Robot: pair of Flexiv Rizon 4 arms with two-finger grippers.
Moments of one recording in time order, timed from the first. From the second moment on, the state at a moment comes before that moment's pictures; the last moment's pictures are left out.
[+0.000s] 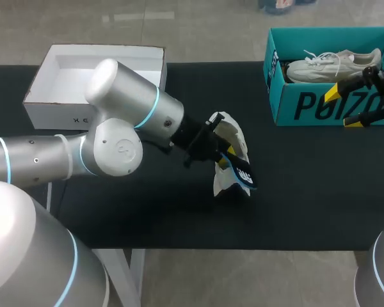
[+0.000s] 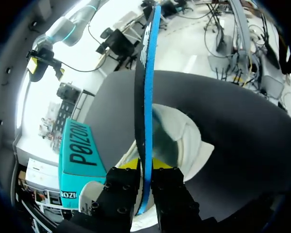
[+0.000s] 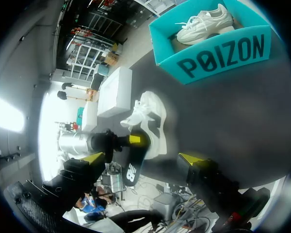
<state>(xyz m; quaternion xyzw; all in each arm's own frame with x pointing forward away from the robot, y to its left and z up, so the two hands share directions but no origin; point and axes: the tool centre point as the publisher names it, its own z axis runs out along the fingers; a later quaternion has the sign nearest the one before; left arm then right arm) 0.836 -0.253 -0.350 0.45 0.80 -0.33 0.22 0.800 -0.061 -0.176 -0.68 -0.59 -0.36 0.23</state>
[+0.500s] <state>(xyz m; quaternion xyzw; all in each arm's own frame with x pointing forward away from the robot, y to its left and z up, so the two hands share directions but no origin) 0.810 -0.242 -0.333 0.47 0.78 -0.34 0.23 0.800 -0.061 -0.176 -0.68 -0.59 -0.36 0.23</state>
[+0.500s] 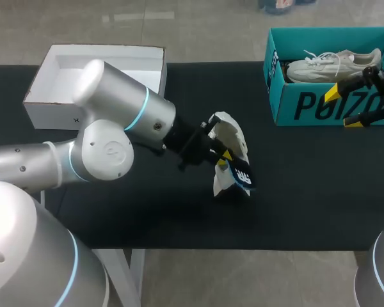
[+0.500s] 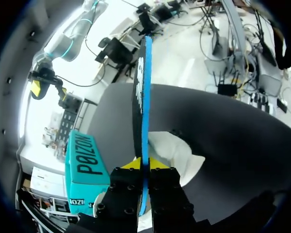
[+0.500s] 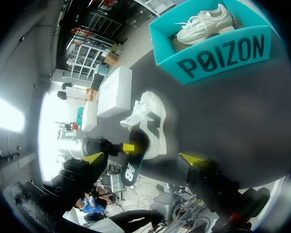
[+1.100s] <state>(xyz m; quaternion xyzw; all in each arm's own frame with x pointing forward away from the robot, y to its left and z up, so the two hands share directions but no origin) 0.853 -0.241 -0.361 0.47 0.79 -0.24 0.30 0.800 -0.061 -0.176 -0.68 -0.59 -0.36 0.23</state>
